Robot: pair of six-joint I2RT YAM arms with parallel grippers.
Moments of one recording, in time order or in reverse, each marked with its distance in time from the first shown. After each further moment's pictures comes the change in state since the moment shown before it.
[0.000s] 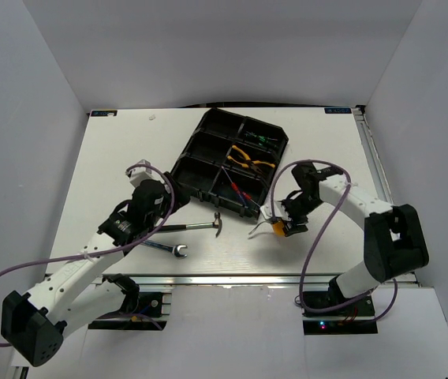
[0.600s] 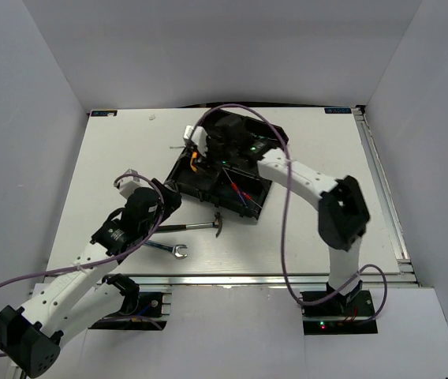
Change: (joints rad) left arm 0.013 -0.104 -0.051 -0.069 -0.059 -0.133; right arm 0.396 0.323 0.648 0.581 0.145 1.054
